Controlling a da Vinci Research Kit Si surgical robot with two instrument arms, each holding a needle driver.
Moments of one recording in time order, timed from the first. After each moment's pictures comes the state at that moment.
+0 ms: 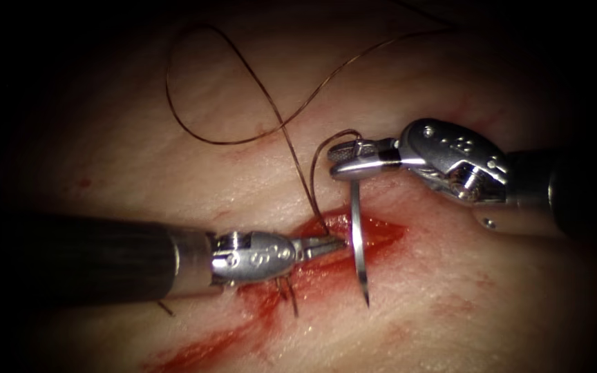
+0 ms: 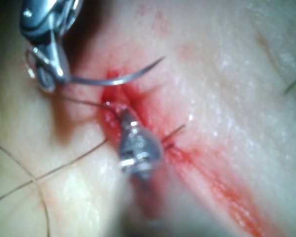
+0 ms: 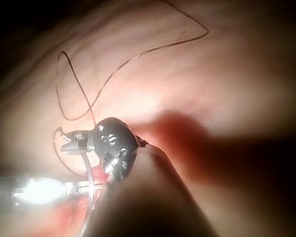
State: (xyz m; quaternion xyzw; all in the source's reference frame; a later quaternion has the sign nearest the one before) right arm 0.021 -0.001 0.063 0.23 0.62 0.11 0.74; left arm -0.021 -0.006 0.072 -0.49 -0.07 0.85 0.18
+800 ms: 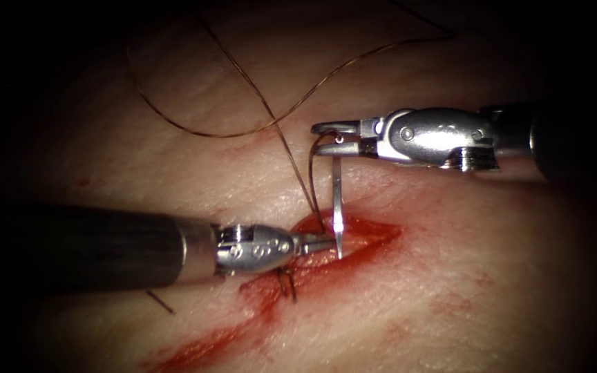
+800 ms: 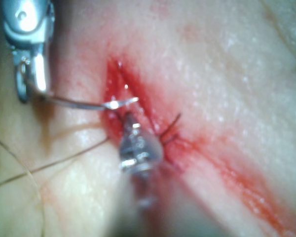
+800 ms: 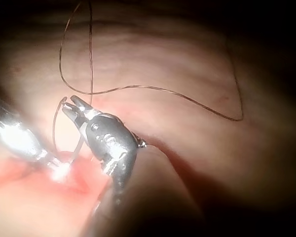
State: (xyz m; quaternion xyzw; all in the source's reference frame) right arm 0.022 -0.001 0.066 0.04 0.64 -0.02 0.77; left arm -0.021 -0.005 0.076 -0.47 -0.08 0.86 0.15
